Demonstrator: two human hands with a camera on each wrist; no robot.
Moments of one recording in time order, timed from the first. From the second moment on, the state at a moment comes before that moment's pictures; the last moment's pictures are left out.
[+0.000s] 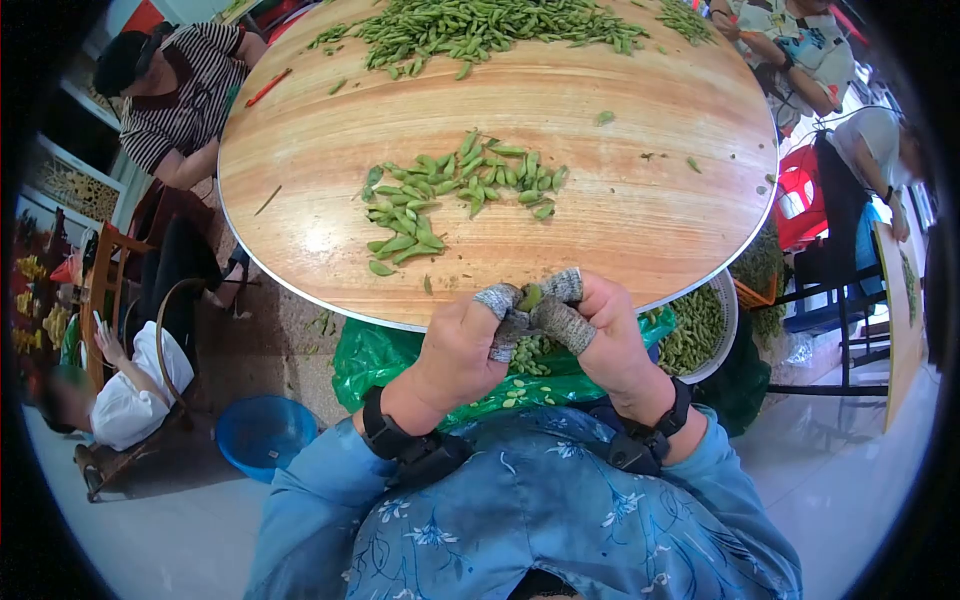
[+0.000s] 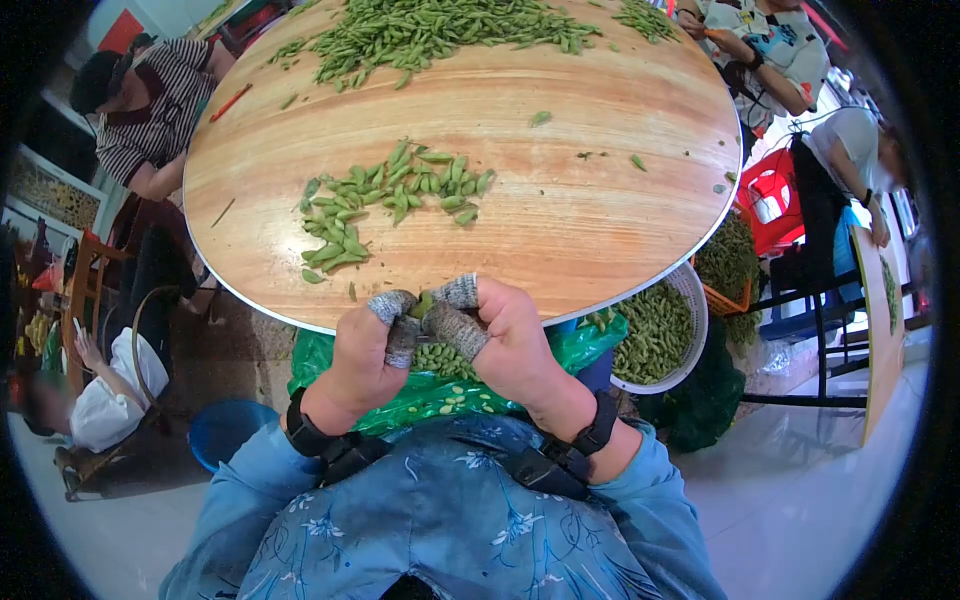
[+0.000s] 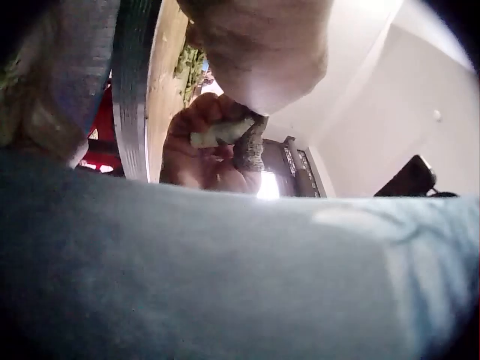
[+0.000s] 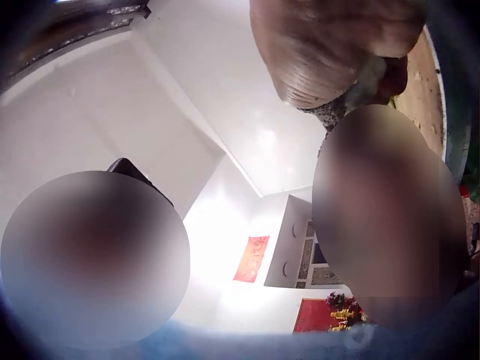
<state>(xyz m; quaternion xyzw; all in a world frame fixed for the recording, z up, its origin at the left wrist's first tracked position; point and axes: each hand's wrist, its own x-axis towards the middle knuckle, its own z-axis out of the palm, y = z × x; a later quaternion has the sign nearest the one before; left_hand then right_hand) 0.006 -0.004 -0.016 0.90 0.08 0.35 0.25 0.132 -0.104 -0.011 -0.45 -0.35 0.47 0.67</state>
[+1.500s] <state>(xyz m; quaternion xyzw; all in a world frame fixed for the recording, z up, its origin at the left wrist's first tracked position) -0.014 -0.033 -0.057 0.78 0.16 0.11 0.59 0.135 -0.136 -0.036 -0.60 -0.59 0.34 0.42</state>
